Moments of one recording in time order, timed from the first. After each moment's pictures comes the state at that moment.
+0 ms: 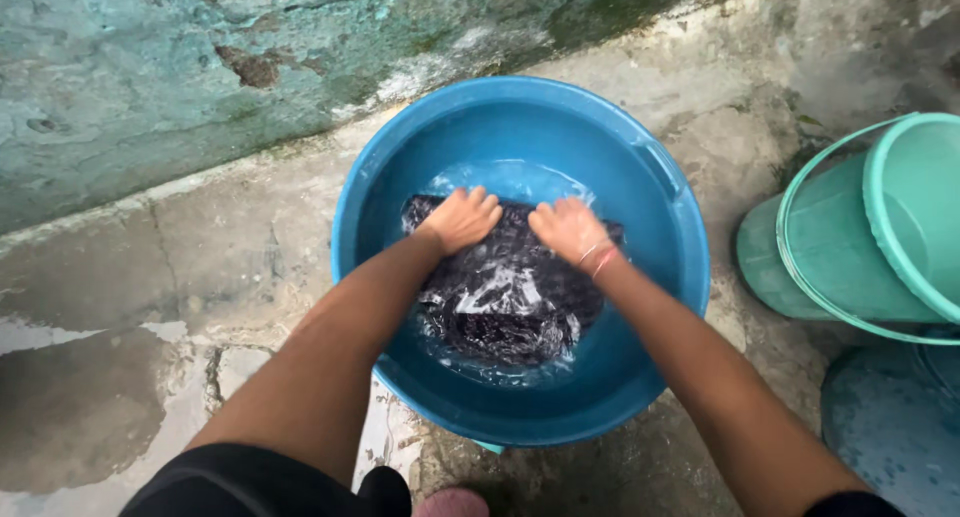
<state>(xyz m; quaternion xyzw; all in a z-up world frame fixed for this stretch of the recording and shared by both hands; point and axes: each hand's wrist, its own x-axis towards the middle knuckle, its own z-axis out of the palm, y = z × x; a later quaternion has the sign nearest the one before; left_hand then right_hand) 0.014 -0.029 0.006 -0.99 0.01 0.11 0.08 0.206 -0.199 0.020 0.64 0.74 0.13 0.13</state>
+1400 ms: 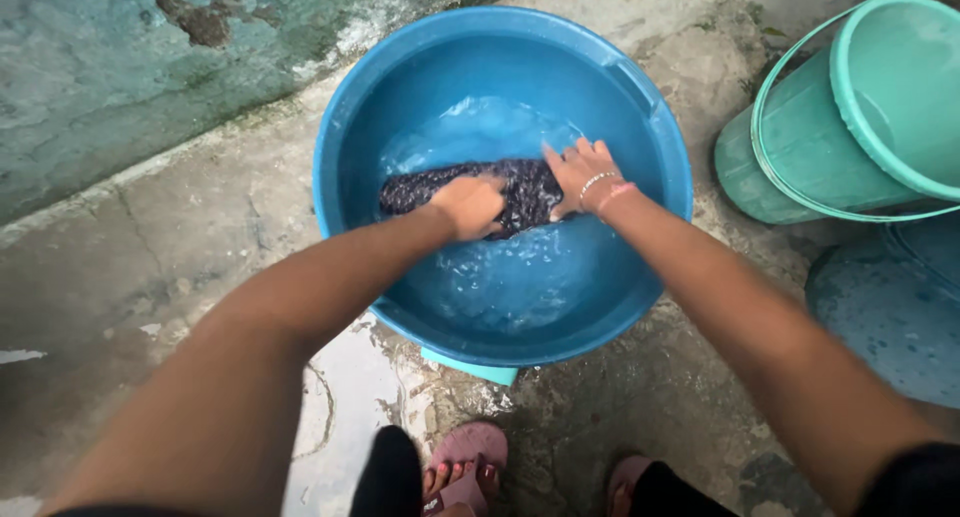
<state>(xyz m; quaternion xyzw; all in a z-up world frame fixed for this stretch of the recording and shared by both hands) -0.006 -0.097 0.065 -0.99 0.05 0.10 -0.09 0.183 -0.243 0.078 0.79 0.60 -0.12 0.11</state>
